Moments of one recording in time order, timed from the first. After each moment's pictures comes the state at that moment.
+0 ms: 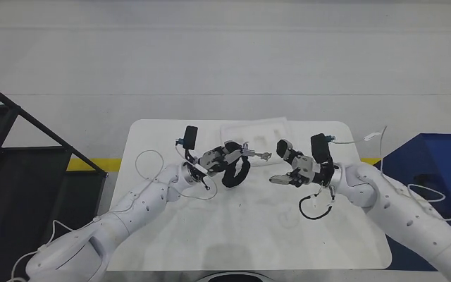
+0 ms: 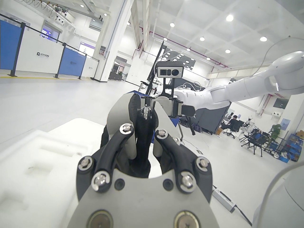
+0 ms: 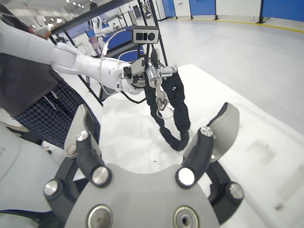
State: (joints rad) left arm 0.86 -1.05 -0.48 -1.09 0.73 -1.01 0.80; right arm -0.86 -0.76 0.57 -1.51 -0.62 -0.80 -0.23
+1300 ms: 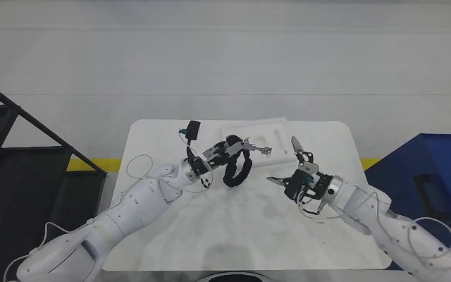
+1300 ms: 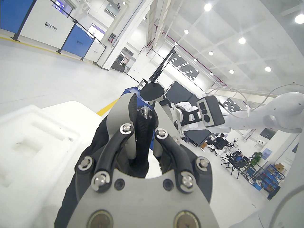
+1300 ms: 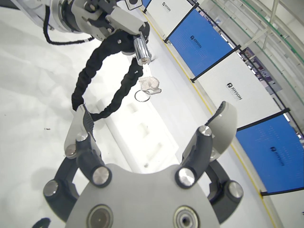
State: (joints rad) left arm 0.88 -1.01 -0.53 -1.20 0.20 -0.96 0.28; right arm -1.15 -0.69 0.80 -1.80 -1.52 -0.17 -0.25
